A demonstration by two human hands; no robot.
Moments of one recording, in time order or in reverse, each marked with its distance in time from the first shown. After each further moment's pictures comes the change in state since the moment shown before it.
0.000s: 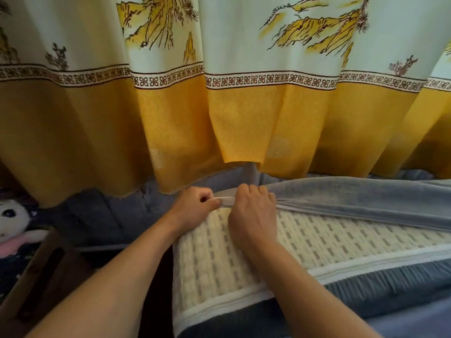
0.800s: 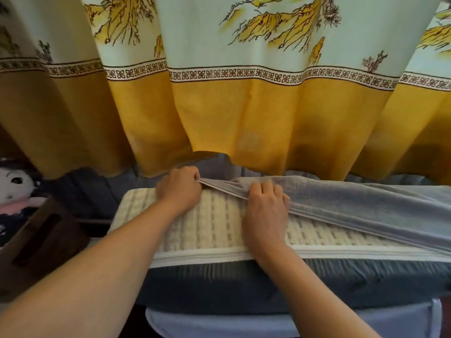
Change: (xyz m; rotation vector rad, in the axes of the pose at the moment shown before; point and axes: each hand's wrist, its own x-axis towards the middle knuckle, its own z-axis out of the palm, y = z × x) left_hand 0.008 0.091 0.083 0.694 0.336 -0.314; right_hand -0.030 0.137 -0.060 0.007 0.014 -0.004
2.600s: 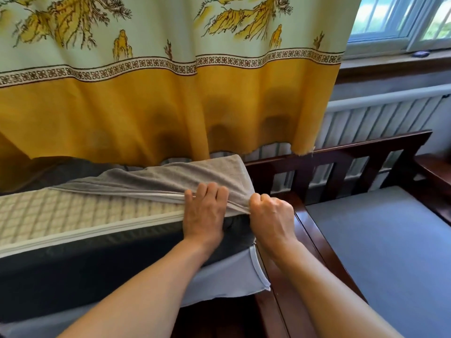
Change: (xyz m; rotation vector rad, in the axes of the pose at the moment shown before) left_hand -0.178 0.409 0.103 0.194 0.098 0.523; right_hand -0.051 0.402 -0.107 -0.211 0.199 -0.039
